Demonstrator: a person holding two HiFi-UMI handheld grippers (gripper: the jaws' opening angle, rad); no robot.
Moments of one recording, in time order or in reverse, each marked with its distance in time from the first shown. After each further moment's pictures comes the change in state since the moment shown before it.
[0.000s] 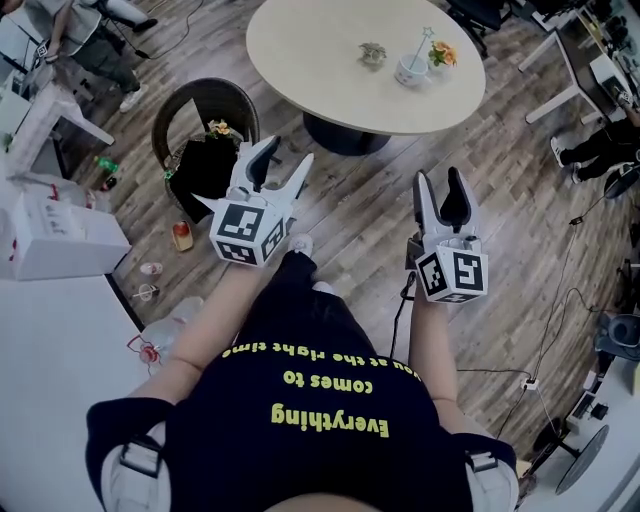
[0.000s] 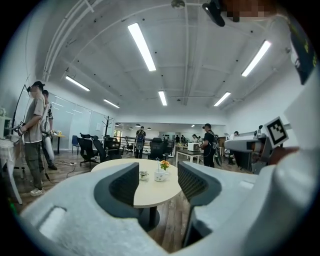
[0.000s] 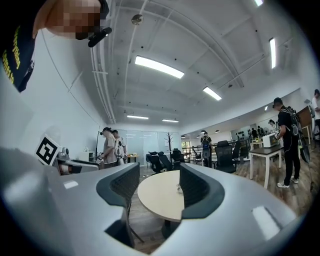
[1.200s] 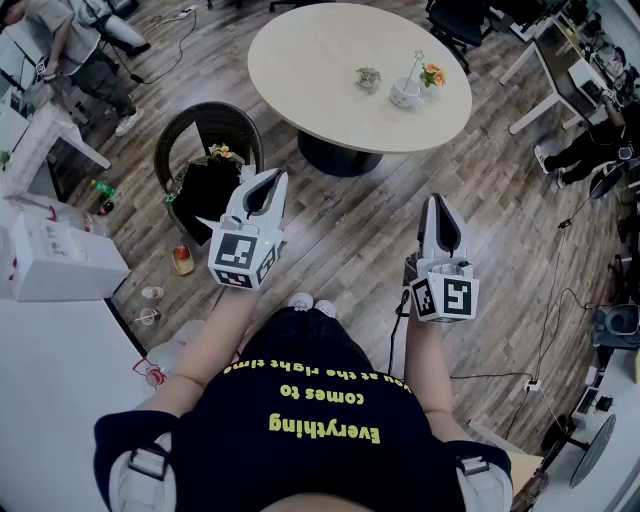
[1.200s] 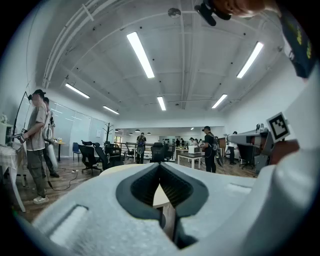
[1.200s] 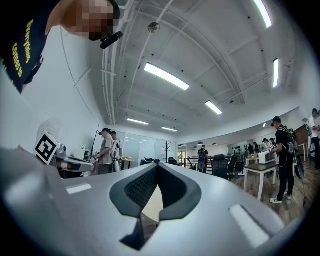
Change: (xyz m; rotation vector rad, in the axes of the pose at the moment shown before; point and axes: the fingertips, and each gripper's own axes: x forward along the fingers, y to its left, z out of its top) left arm -0.061 0.037 0.006 0.044 -0.047 0.006; right arm -0.028 0.058 0.025 -0.111 -0.080 -0.052
